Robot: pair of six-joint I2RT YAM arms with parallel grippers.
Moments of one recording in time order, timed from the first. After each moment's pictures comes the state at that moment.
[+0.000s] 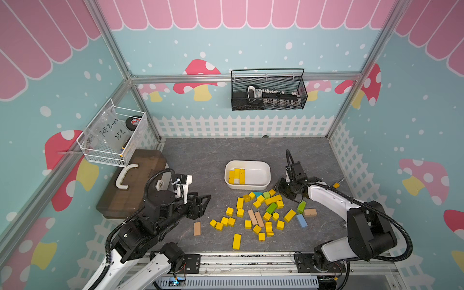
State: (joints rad) left arm -0.61 0.53 0.91 -0.83 -0.01 -0.45; right arm 0.35 1.46 0.85 -0.45 -0.18 0.81
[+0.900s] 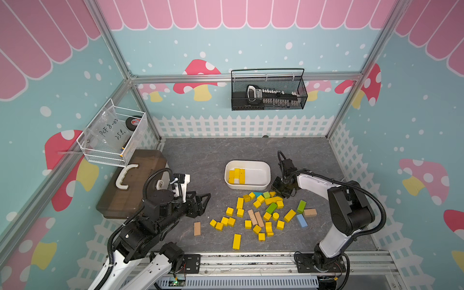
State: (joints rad) left arm -0.54 0.54 0.88 -0.80 0.05 -0.46; right arm 0.35 1.72 1.02 -0.54 -0.22 0.93
